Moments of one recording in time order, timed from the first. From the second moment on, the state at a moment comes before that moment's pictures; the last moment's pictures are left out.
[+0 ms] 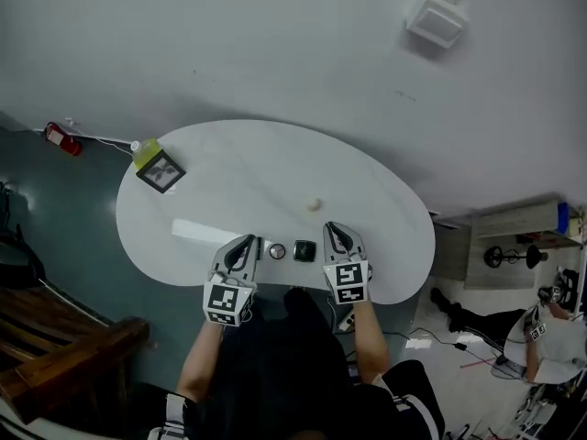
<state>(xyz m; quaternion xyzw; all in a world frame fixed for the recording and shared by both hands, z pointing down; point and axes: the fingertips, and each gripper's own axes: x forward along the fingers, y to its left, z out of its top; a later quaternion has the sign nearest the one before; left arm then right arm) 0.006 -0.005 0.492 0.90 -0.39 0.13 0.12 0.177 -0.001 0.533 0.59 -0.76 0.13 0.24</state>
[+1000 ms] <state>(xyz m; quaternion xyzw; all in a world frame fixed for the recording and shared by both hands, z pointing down) 0.004 -0.016 0.547 0.80 -0.54 0.17 0.19 0.181 -0.084 0.673 0.44 -0.82 0.18 0.32</state>
